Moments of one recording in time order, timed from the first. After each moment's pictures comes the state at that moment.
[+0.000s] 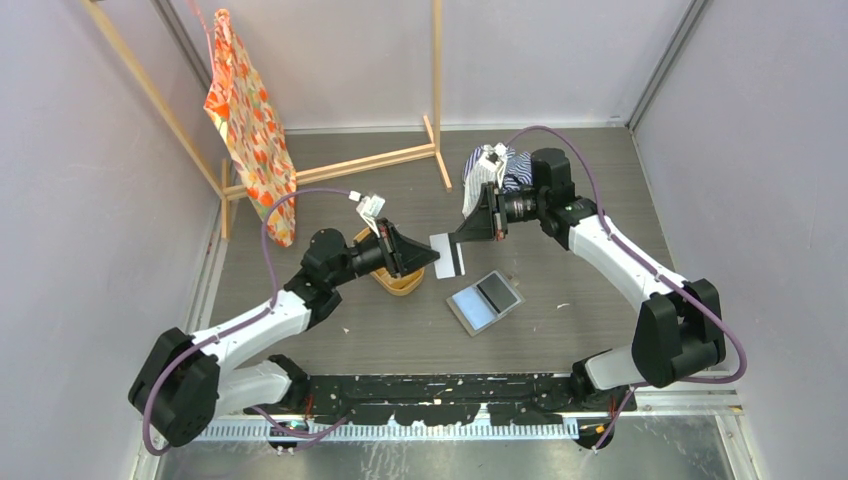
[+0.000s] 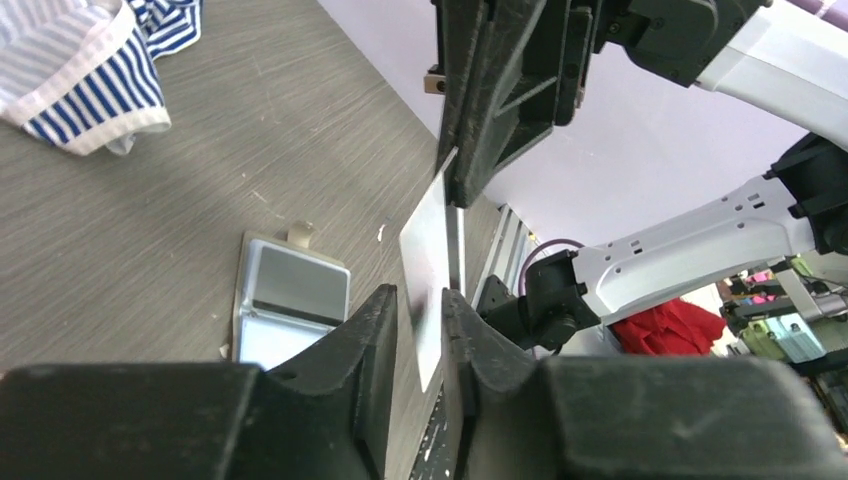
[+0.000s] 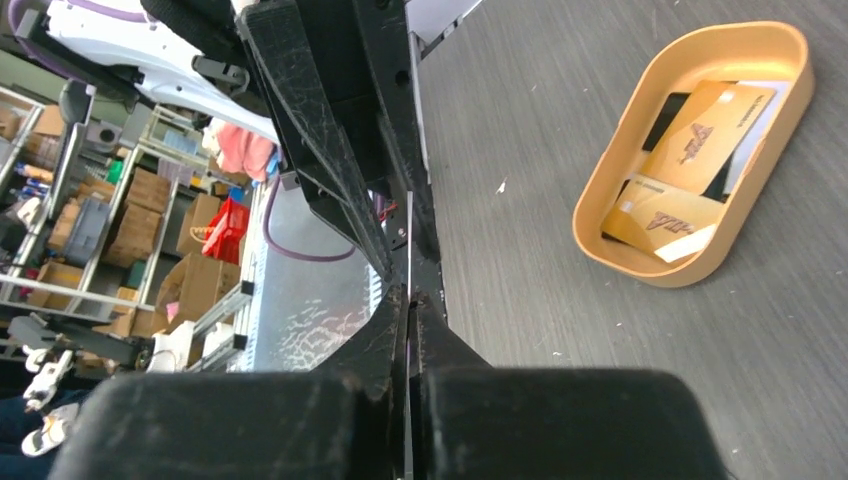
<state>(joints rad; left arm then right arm) -0.63 1.13 0.53 0.66 0.51 -0.75 0.34 1.41 1.04 -0.04 -1.22 0.38</state>
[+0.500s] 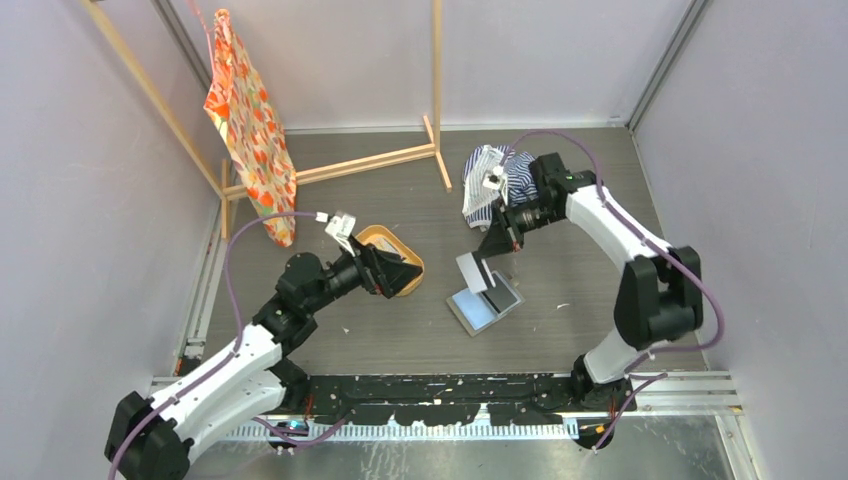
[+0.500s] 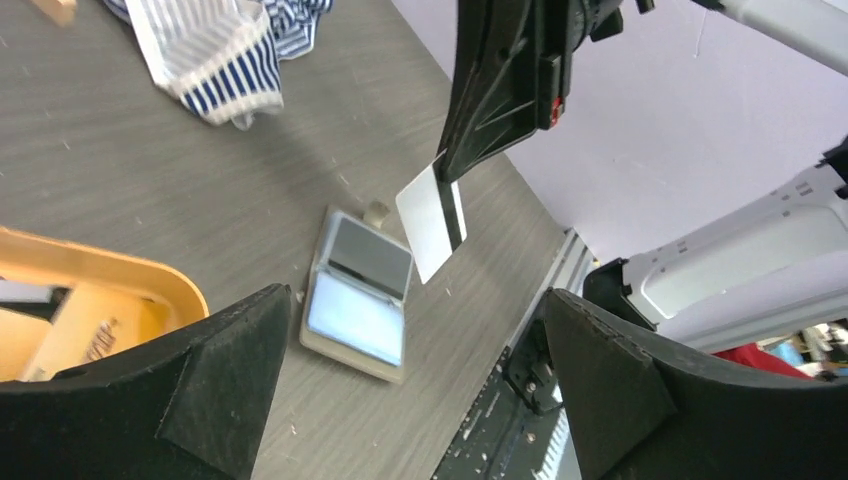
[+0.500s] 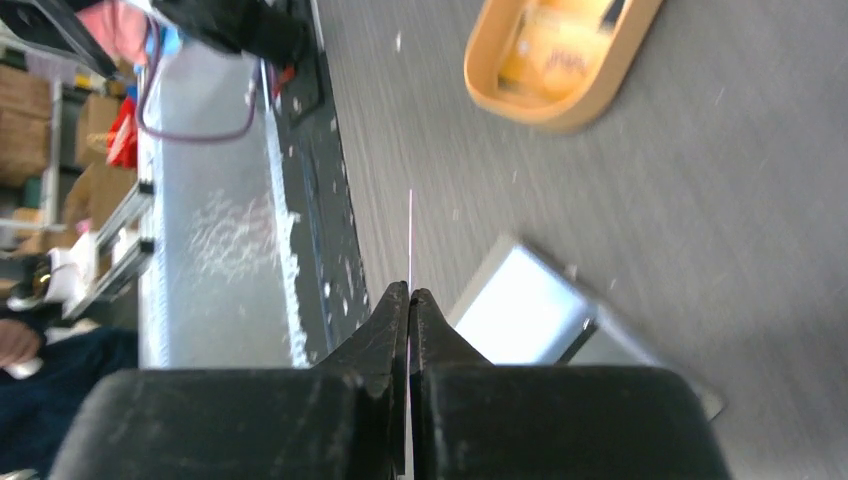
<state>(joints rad) -0.63 0.78 0.45 0.30 0.31 -0.65 0.25 1.56 1.25 -0.84 -1.13 -0.43</state>
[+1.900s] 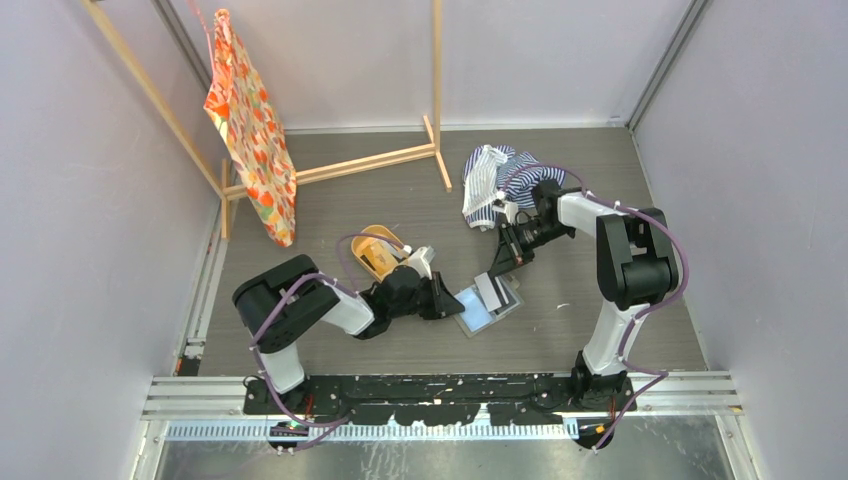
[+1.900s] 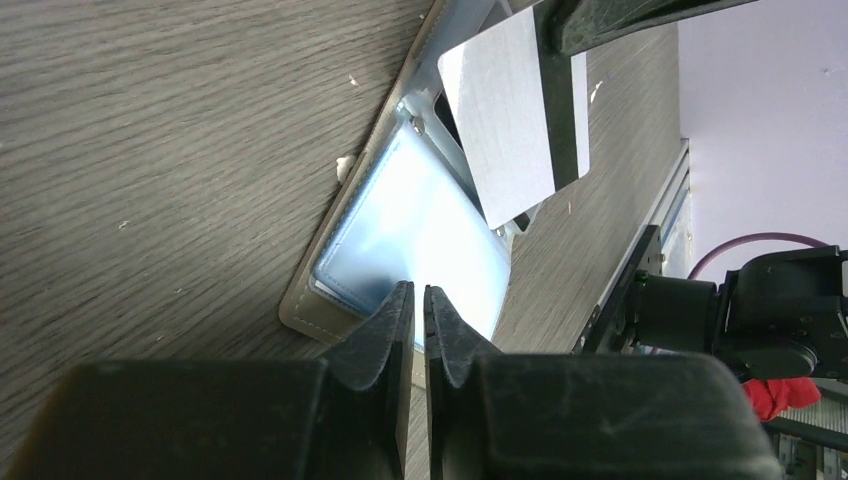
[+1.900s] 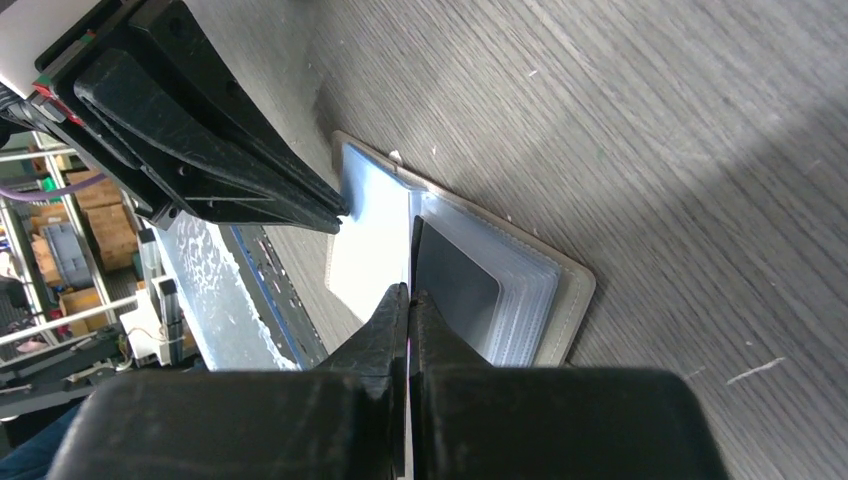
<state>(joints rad) -0.93 1.76 0.51 0.80 0.15 -0.95 0.16 1.87 1.14 -0.81 -0.91 -0.36</state>
